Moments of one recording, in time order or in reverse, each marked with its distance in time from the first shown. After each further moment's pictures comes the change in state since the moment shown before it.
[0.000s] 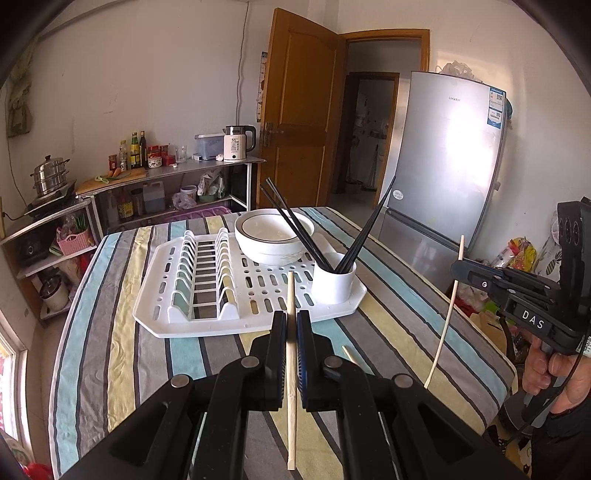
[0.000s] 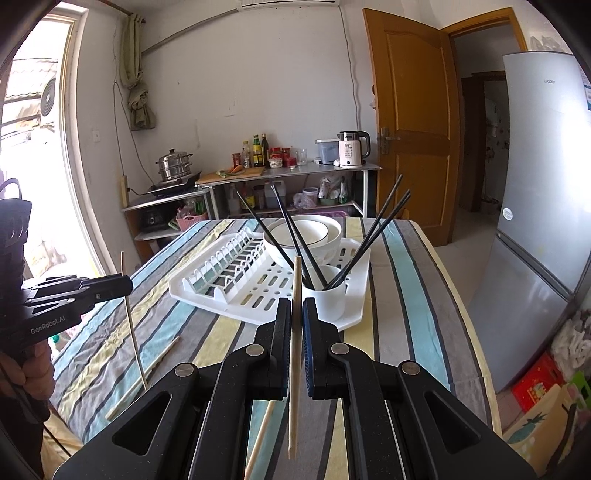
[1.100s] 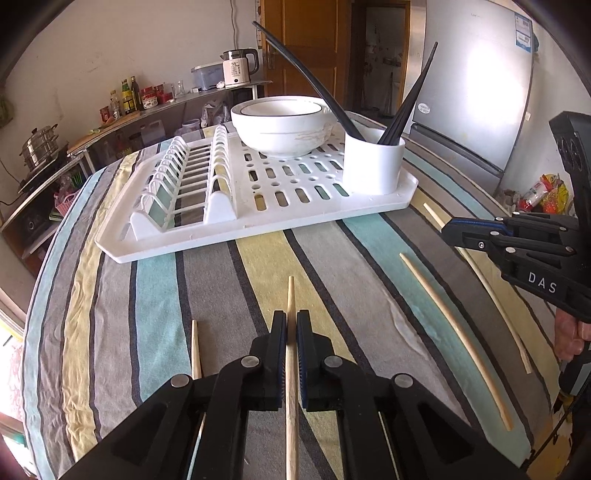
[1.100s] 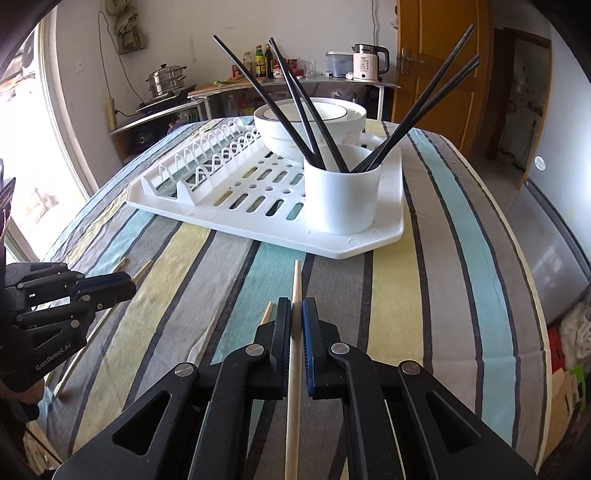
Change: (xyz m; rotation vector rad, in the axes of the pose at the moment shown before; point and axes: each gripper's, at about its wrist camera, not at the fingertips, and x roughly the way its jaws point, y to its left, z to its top) left arm 0.115 0.010 -0.069 0.053 0.283 0.088; right arm 0.118 -0.004 -0.055 -0.042 0.333 0.005
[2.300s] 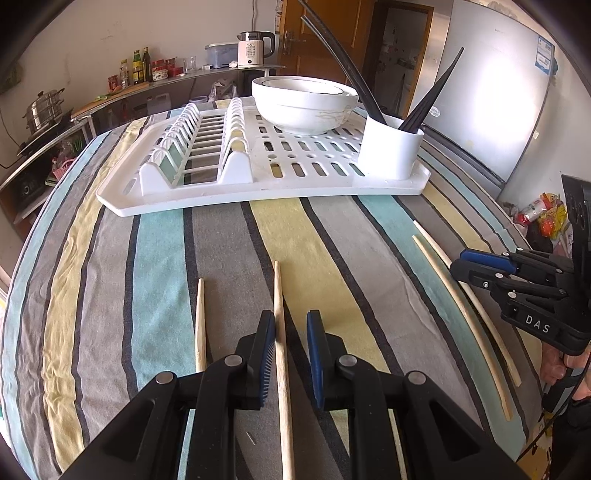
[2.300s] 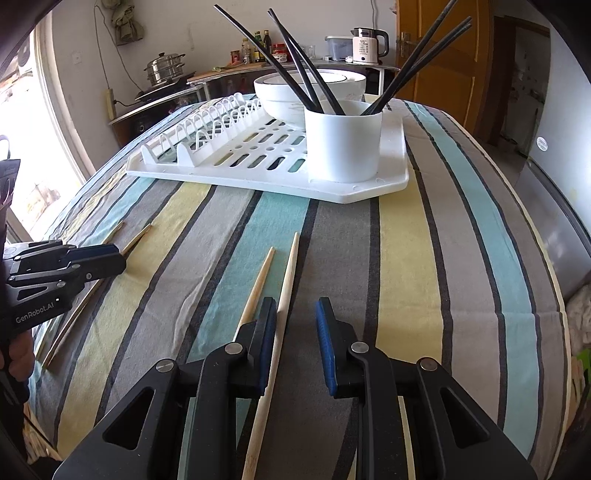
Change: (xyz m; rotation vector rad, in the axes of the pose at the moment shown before) left arm 0.012 0.018 -0.021 -0.090 0.060 -0.051; right arm 0.012 -0.001 -0.036 0.016 0.064 0.010
